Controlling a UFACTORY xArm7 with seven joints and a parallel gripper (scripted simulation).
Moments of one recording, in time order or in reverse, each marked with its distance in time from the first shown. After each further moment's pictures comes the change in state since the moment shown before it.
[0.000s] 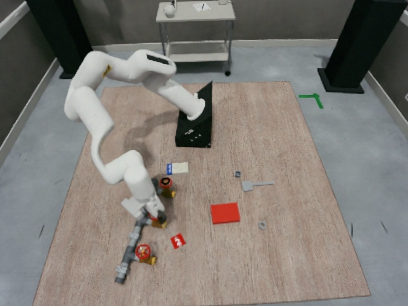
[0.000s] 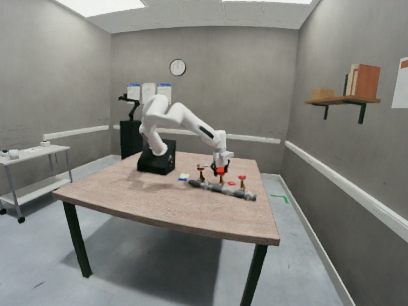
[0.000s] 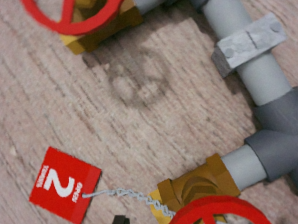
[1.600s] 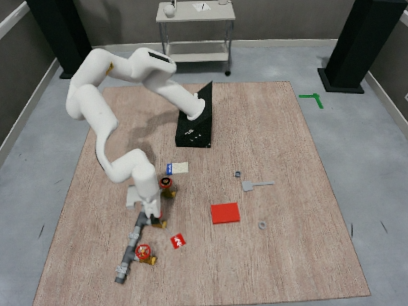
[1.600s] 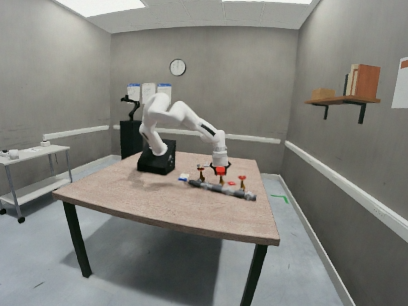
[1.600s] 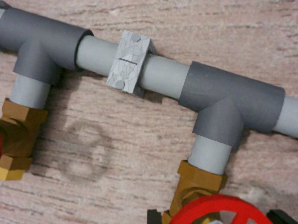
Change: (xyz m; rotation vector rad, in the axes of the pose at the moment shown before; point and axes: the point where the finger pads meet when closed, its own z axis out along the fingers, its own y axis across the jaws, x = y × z) arm 0.000 0.000 0.000 -0.004 0.100 0.733
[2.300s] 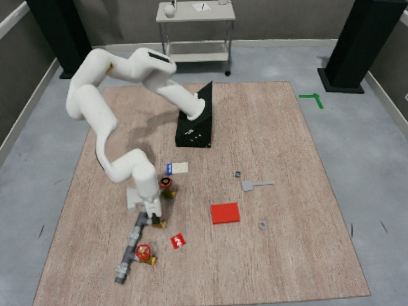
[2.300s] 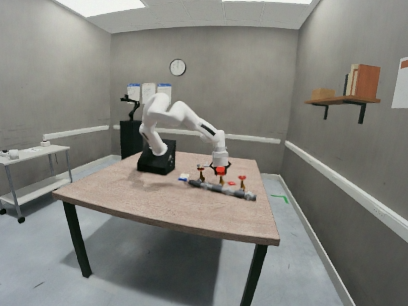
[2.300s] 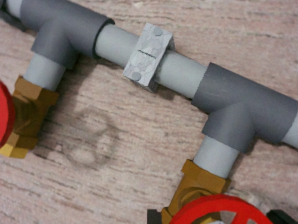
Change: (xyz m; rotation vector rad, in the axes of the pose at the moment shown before) arm 0.000 0.000 0.000 0.002 0.003 -0.134
